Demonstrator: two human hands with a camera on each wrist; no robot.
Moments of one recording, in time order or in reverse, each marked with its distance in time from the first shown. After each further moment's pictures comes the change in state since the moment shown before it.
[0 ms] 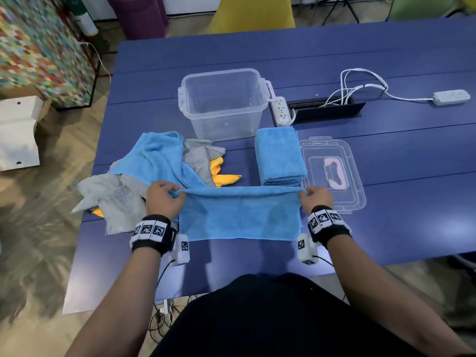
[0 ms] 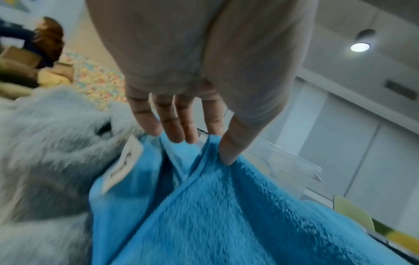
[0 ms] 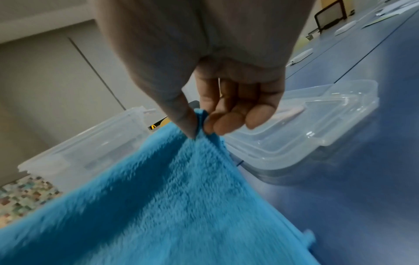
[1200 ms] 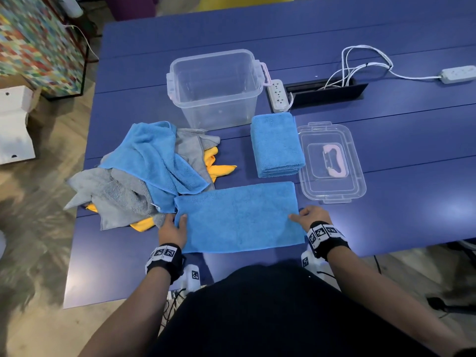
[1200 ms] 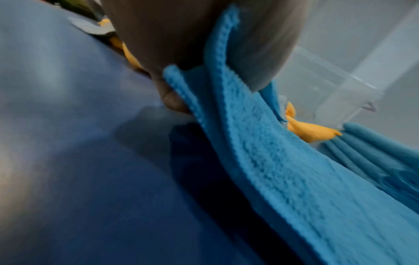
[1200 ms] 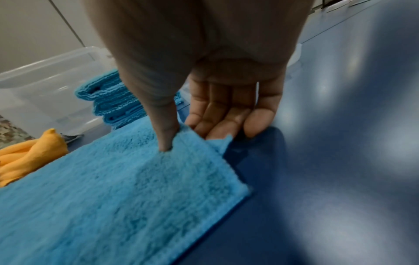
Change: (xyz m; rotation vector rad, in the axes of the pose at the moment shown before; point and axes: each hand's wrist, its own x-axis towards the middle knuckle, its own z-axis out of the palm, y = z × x) left_hand -0.071 -0.049 0.069 -0.171 -0.129 -0.327; right_hand -0.015 0.070 0.034 -0.026 -0.210 0.185
